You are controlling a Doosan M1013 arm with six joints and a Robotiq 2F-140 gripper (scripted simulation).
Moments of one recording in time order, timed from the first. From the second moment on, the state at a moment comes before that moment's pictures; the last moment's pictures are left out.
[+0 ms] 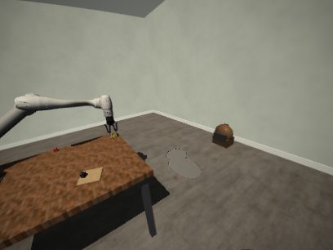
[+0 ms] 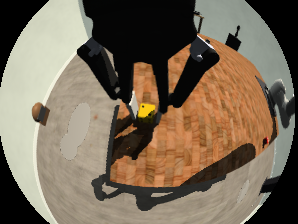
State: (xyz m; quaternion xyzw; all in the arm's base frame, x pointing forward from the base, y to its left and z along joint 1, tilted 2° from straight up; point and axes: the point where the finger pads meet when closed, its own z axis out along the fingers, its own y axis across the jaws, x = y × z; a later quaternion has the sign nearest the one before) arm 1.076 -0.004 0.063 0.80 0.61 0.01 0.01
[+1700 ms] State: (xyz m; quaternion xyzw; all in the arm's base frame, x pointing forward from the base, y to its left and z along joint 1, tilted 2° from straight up) arm 1.076 -0.004 0.063 0.80 0.61 0.01 0.01
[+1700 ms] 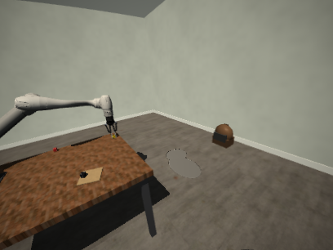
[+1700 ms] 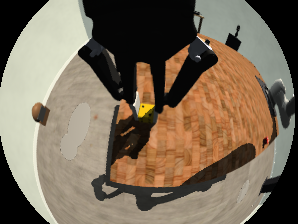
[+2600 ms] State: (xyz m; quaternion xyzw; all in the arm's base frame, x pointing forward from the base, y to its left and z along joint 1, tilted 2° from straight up) arm 1.075 -0.004 0.096 0.80 0.61 0.01 0.01
